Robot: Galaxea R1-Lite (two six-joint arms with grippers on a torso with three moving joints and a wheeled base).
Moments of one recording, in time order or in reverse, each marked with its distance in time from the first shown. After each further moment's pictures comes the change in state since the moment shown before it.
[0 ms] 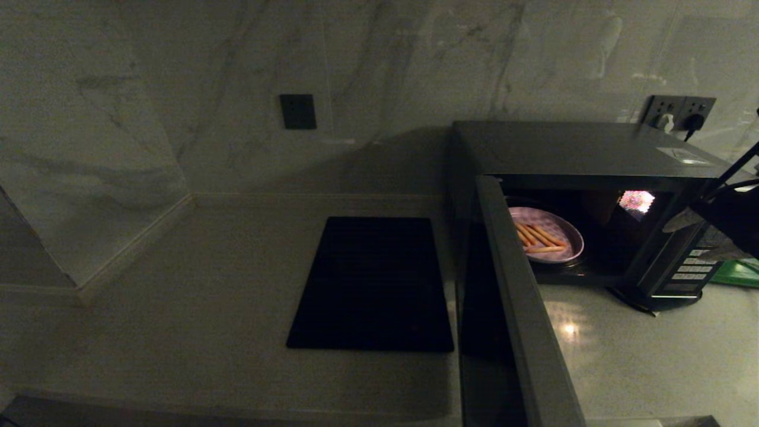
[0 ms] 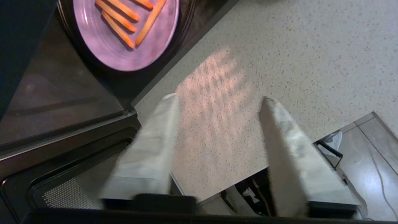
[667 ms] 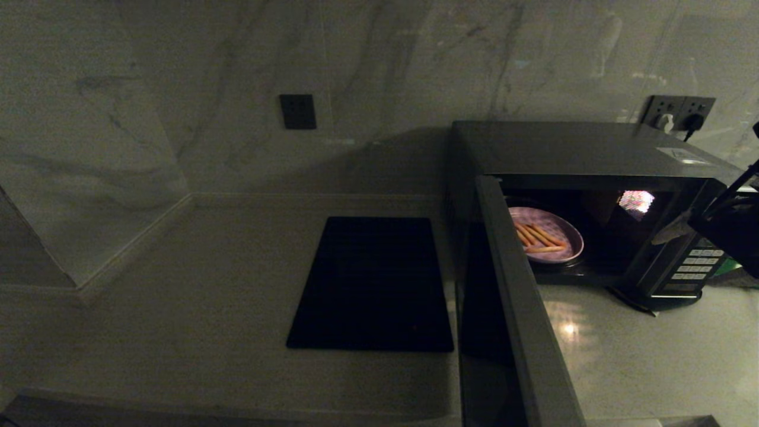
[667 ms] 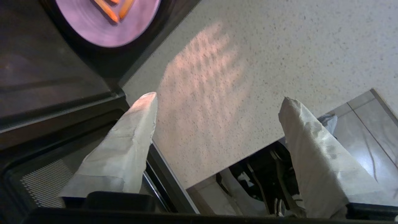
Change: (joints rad) left arm 0.000 0.000 0.000 0.000 0.000 0.000; right arm 0.018 -0.037 0.092 0.009 0.019 -0.001
